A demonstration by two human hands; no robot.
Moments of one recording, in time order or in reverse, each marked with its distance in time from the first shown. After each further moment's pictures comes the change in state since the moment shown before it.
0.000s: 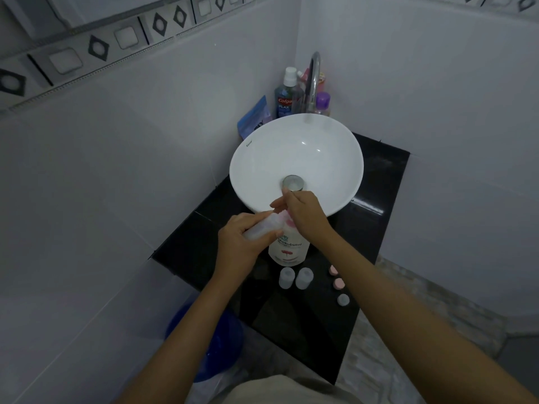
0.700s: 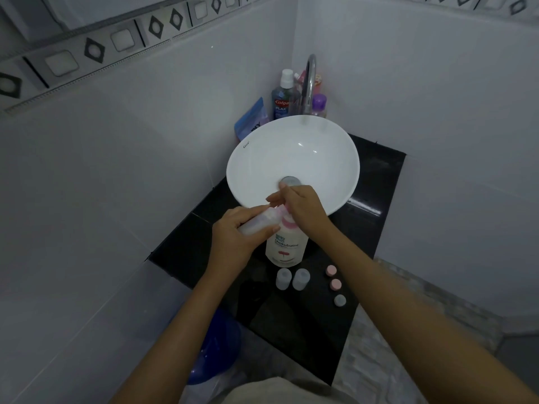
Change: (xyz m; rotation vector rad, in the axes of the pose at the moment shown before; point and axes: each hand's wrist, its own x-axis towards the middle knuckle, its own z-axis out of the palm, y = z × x) left_hand 0.008 0.009 -0.005 0.032 -0.002 0.064; right_hand 0.000 -0.012 -0.006 0.069 0.010 -0.039
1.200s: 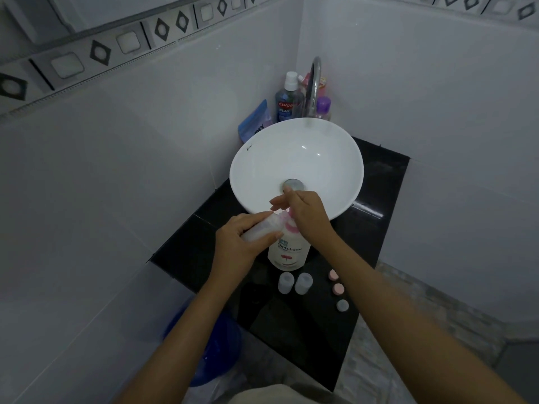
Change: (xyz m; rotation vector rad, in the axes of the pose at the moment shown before) left_hand -0.002 -0.005 0.000 0.003 -0.017 -0.031; right_hand 0.002 0.010 0.003 0.021 0.037 -0.002
